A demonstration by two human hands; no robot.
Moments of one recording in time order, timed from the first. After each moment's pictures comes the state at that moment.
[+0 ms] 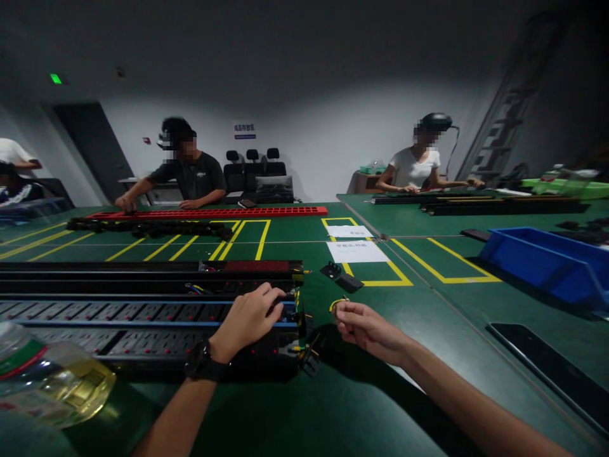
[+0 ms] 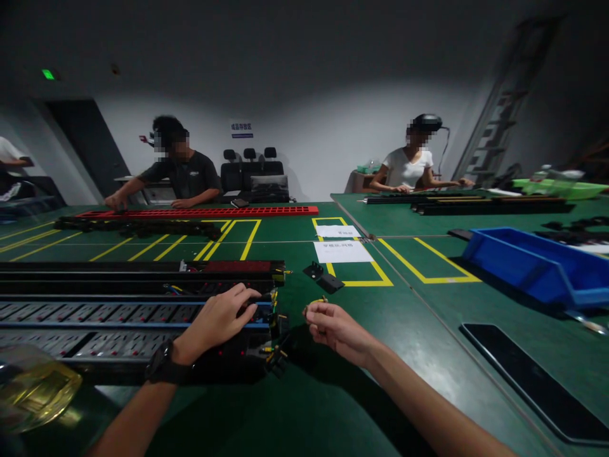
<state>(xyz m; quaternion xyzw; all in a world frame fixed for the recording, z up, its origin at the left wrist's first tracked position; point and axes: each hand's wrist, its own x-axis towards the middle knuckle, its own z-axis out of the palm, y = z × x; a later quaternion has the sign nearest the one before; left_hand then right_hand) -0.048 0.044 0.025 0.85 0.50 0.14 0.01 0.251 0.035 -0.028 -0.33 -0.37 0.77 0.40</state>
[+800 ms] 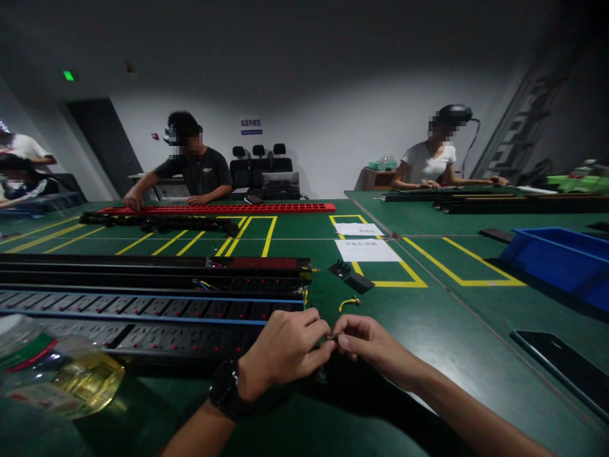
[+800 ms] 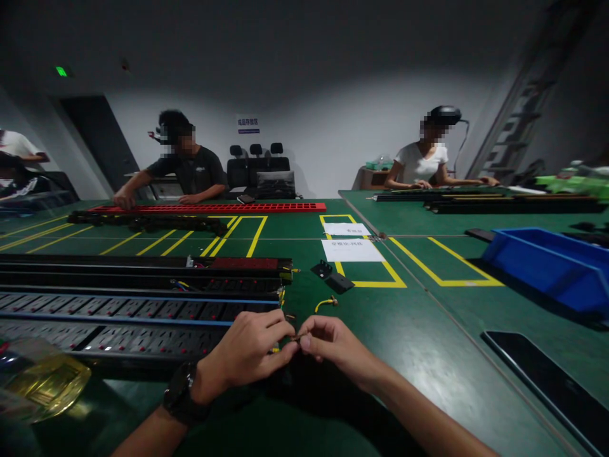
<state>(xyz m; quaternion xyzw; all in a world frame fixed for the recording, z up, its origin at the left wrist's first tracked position) 0.001 0.005 0.027 0.93 0.33 0.17 -0.01 0.227 0.008 -0.015 -0.32 -0.57 0.66 0.37</state>
